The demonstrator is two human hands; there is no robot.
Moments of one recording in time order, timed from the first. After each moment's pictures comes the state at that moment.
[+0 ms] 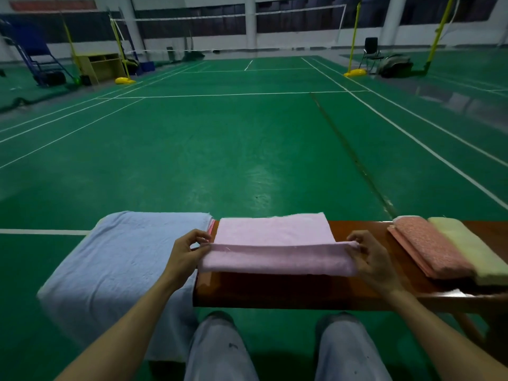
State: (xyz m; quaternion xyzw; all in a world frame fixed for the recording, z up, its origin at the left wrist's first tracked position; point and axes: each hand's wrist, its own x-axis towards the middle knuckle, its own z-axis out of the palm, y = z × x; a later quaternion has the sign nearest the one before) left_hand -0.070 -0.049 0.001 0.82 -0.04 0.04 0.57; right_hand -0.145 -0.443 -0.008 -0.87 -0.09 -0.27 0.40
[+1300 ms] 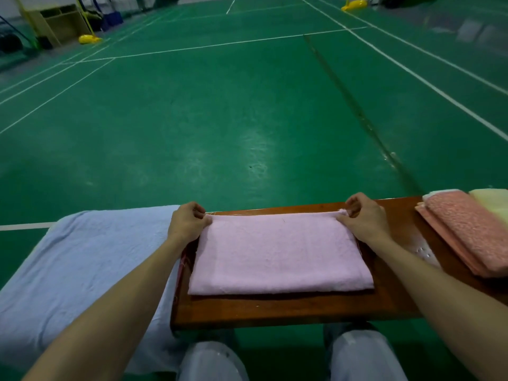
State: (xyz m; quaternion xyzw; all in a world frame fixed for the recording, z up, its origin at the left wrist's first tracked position) left_hand 0.087 -0.084 -0.050 0.95 0.05 -0.01 0.32; right_hand -0.009 -0.465 -0.055 -0.91 0.19 -0.12 0.36
